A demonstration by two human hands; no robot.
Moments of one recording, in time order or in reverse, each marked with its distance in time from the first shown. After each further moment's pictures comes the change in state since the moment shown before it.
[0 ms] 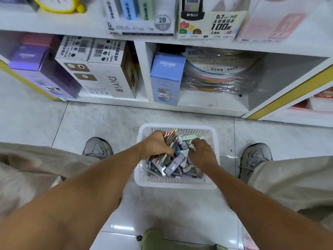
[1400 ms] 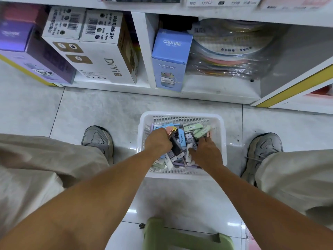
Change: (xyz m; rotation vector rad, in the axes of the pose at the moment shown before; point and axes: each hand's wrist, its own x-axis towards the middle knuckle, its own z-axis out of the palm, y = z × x) left_hand 0.019 -0.024 0.033 0.461 0.281 -0.164; right_hand -0.007 0.019 0.030 -0.280 0.032 -0.031
